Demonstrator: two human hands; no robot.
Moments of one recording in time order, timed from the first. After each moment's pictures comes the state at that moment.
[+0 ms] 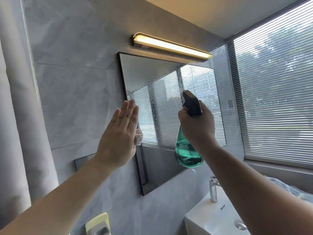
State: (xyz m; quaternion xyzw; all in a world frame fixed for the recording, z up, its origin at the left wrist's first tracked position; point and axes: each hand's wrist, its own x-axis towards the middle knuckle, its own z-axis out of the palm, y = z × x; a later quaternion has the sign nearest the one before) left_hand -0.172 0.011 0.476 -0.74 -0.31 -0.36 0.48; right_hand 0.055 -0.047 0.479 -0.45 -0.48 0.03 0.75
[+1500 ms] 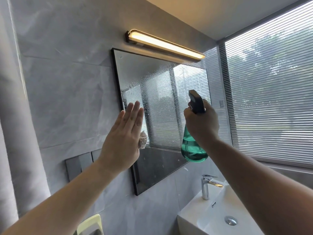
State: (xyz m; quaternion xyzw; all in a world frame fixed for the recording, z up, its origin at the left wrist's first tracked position) left_hand -0.158 0.015 0.461 -0.75 -0.29 -0.36 0.47; right_hand 0.077 -0.034 0.479 -0.52 -0.44 -0.02 0.73
